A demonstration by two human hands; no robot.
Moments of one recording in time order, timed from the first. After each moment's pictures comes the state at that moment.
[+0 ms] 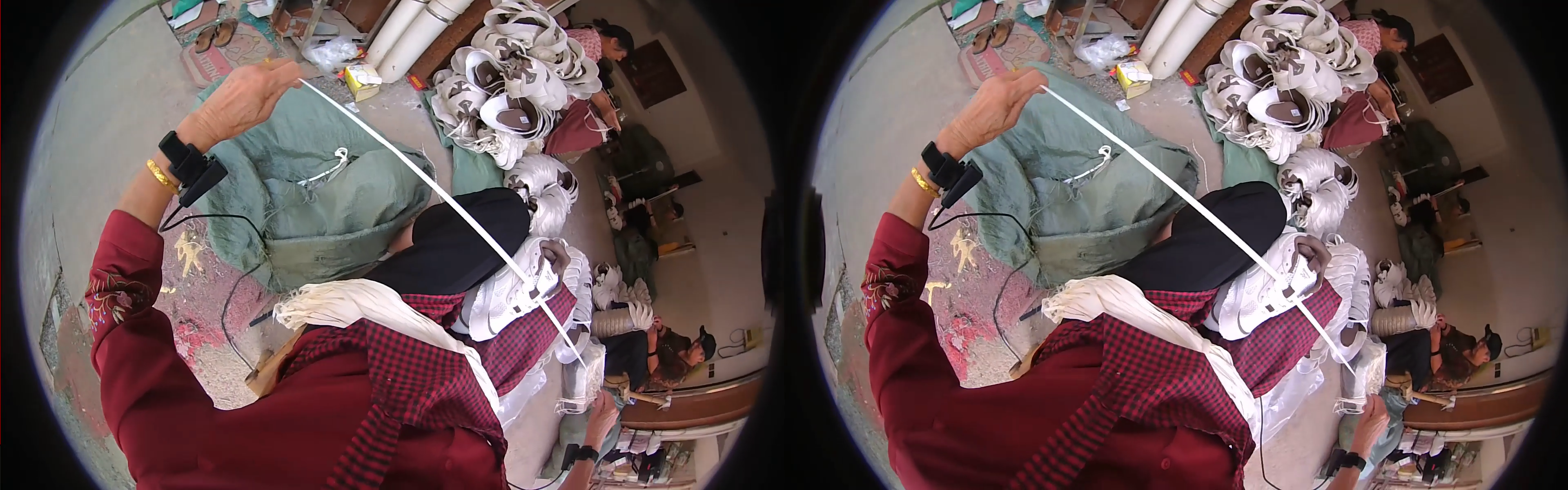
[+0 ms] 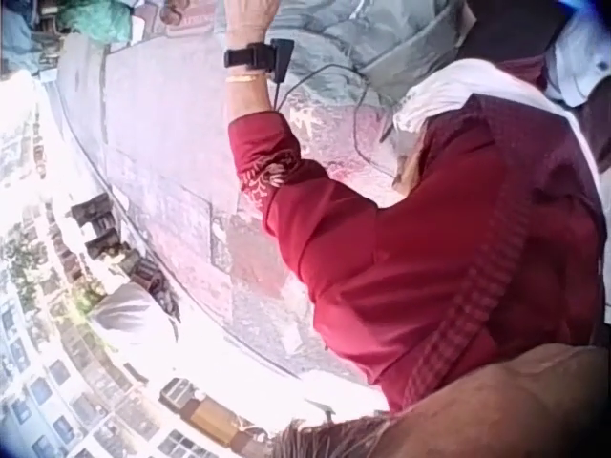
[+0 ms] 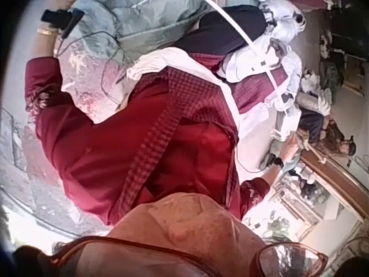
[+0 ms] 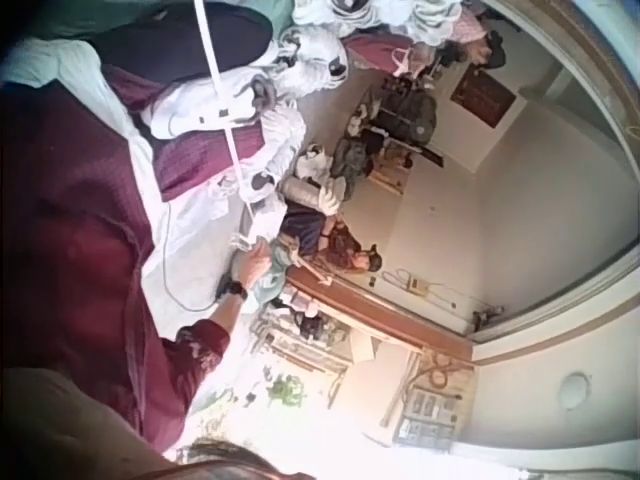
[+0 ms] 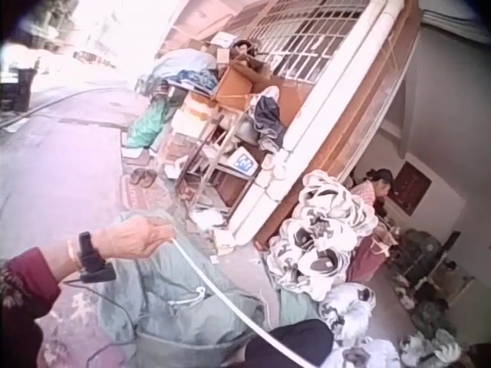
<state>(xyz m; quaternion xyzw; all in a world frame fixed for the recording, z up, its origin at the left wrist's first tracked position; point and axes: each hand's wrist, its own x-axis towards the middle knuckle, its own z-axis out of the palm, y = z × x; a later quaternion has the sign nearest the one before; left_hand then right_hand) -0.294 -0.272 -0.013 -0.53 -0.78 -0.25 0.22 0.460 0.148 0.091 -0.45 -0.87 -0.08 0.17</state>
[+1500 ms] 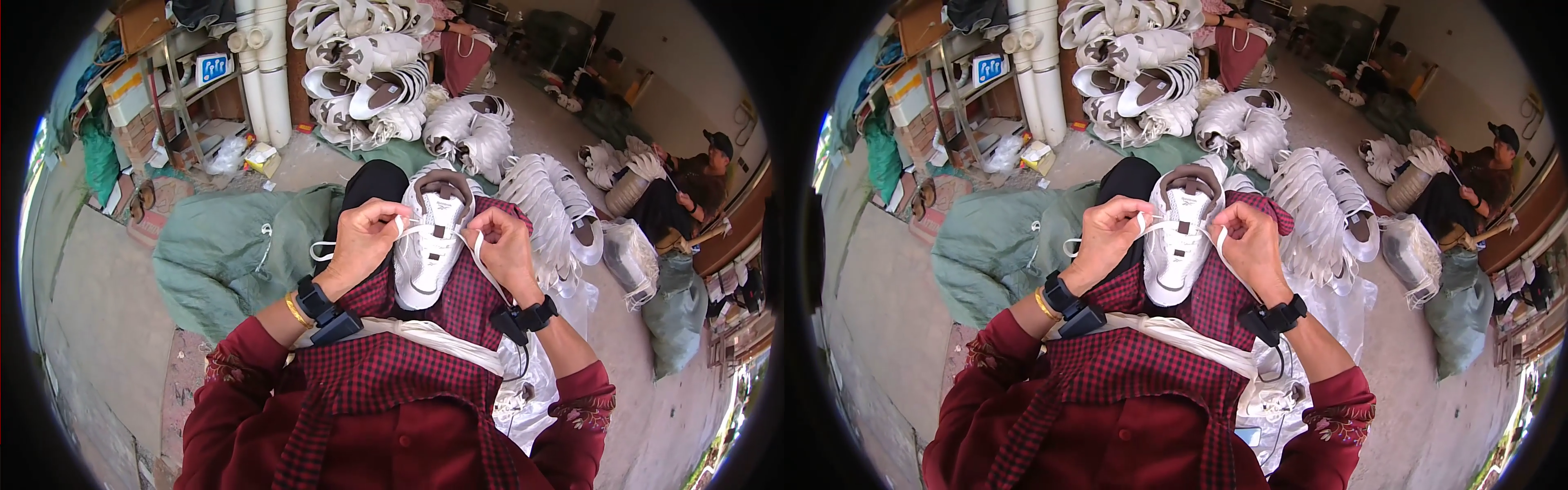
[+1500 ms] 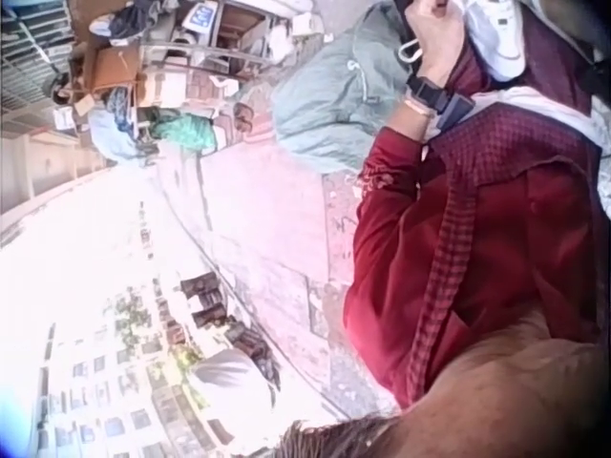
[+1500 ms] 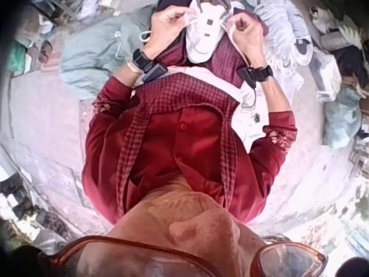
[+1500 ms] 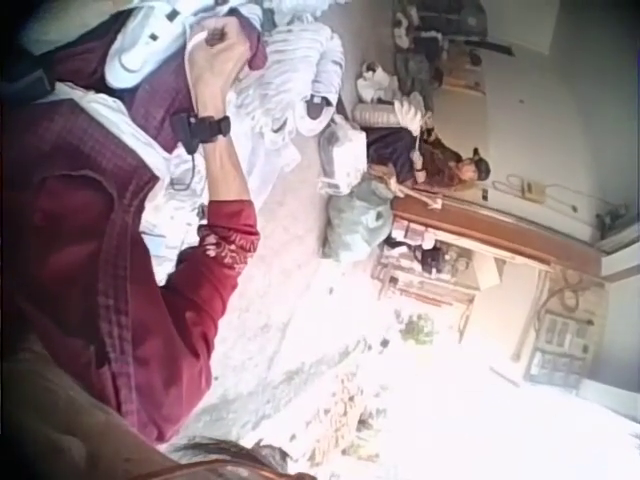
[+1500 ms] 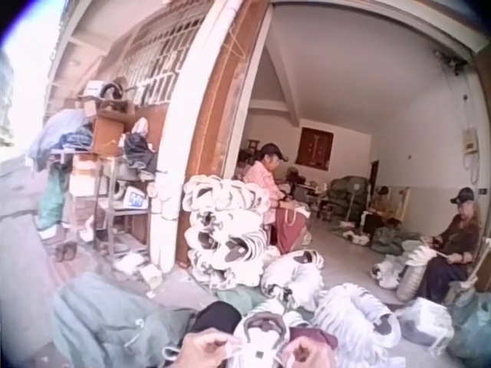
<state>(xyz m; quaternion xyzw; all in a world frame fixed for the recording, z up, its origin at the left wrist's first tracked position) -0.023 -0.018 -0.035 -0.48 -0.48 -0.69 -0.24 0.188 0.102 0.013 -0.28 -0.81 0.37 0.36</state>
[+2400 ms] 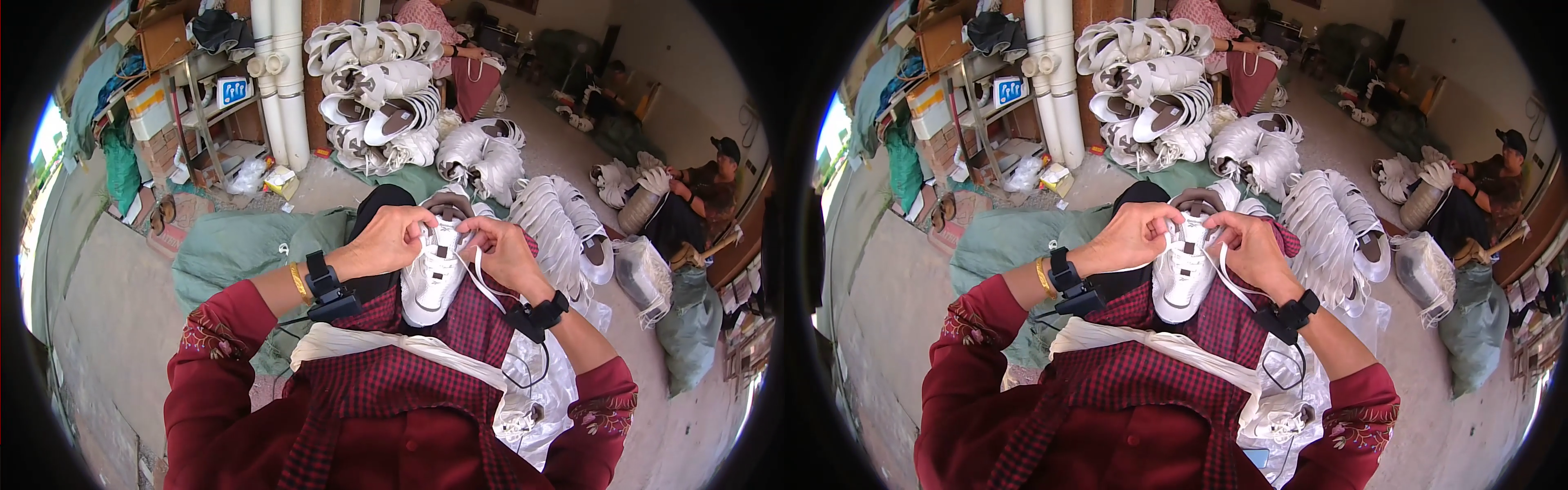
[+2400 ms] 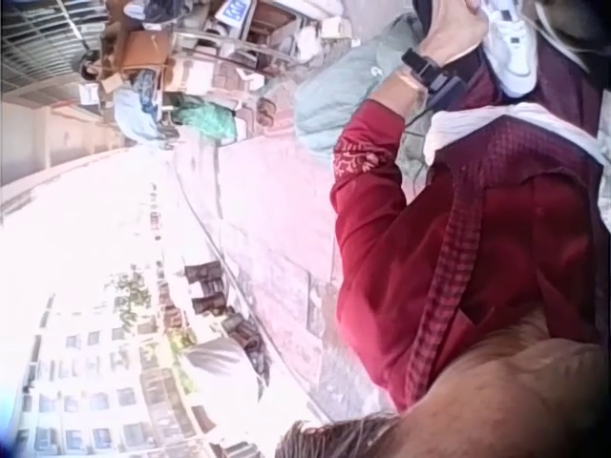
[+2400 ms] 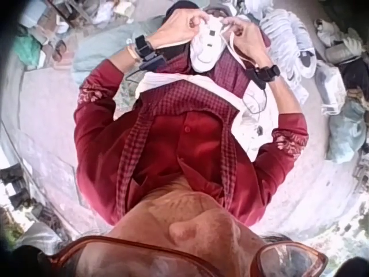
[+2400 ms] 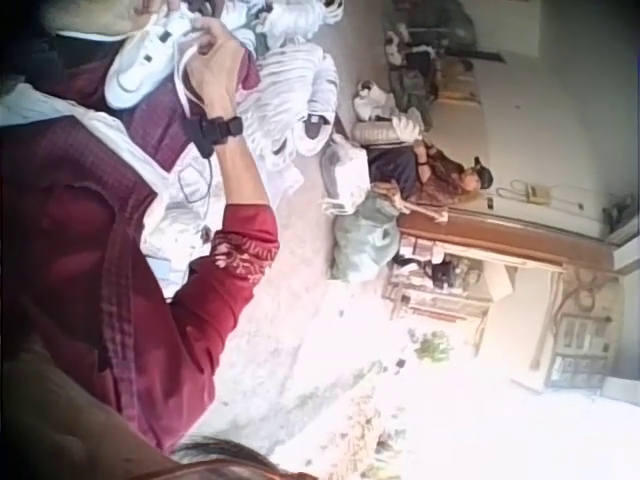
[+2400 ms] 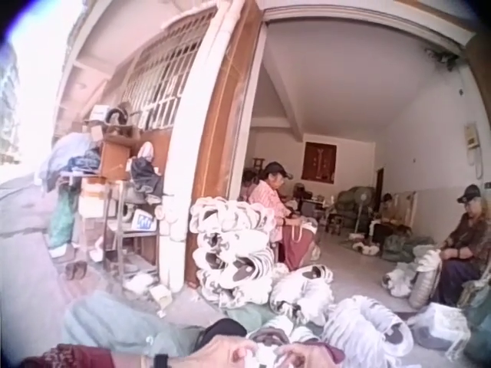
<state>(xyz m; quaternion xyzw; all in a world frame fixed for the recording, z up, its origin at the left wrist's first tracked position) -0.035 -0.007 0.027 -0.68 -0.58 -0.43 -0.17 0.185 0.120 0.040 -0.21 -0.85 0.43 0.23</state>
